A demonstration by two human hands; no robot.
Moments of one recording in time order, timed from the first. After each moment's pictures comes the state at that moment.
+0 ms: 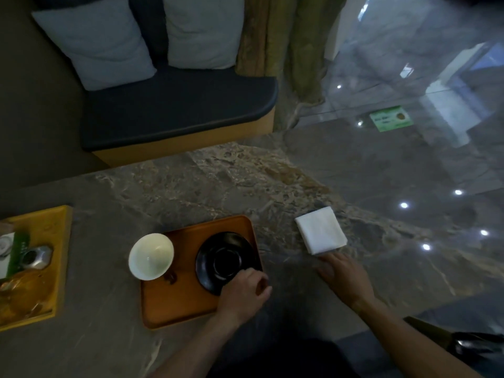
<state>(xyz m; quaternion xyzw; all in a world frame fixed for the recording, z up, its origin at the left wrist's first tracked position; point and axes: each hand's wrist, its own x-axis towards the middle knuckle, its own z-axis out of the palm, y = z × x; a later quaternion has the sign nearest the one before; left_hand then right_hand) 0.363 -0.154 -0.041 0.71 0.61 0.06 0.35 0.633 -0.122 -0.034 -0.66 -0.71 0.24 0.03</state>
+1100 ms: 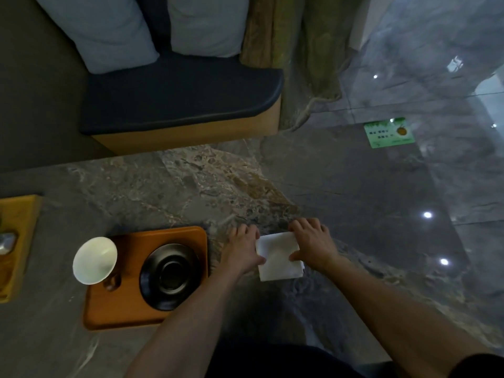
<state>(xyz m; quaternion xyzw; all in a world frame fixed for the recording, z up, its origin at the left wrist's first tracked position) 0.497 -0.004 -0.057 0.61 0.72 -0.03 0.32 0.697 0.042 -0.058 -0.51 -0.81 0.26 -0.11</state>
